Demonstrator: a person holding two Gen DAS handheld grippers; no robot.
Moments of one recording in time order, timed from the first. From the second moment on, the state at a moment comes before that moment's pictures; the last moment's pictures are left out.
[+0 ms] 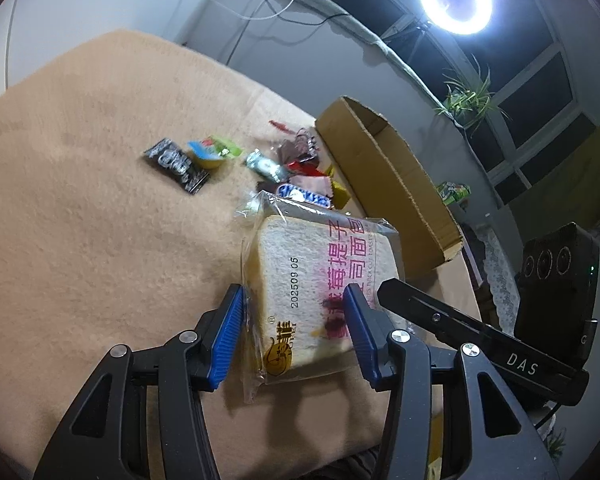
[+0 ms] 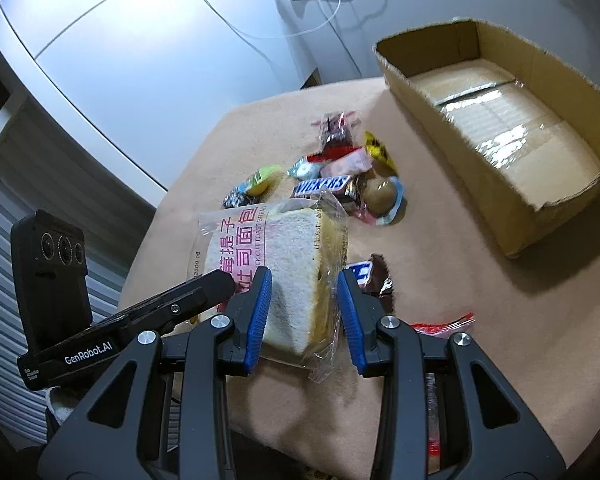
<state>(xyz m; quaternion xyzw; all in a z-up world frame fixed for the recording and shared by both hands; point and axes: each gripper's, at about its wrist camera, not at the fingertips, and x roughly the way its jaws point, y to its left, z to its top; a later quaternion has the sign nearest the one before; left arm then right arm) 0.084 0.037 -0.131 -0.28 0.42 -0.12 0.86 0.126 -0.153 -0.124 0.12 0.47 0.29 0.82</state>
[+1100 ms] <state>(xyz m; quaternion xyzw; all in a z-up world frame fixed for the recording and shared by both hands) 0.219 -0.106 -0.071 -0.18 0.40 -0.24 0.86 0.242 -0.304 -0.068 0.16 0.43 0.17 0.87</state>
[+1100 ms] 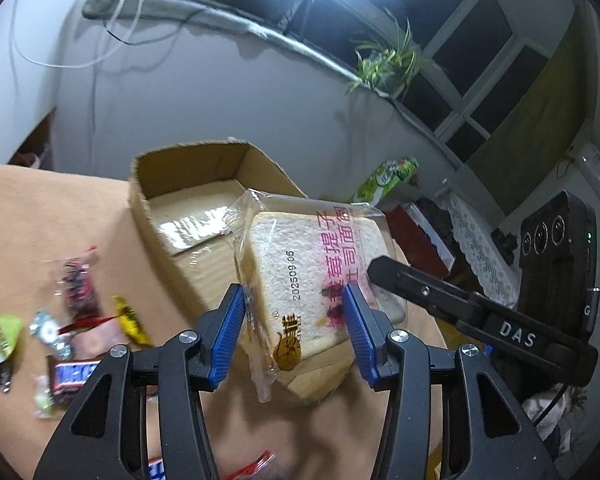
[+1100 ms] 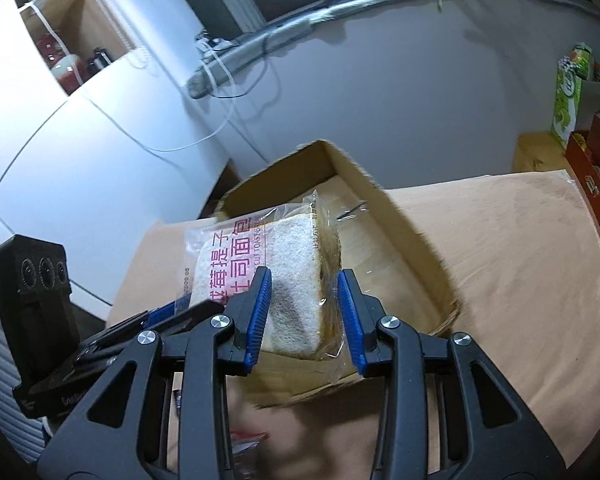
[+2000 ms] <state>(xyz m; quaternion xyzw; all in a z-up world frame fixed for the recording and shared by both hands) 0.212 -0.112 -0.070 -0.15 0.42 -0.22 0.87 0.235 -0.308 -0.074 0.13 0.43 0.15 0.88</state>
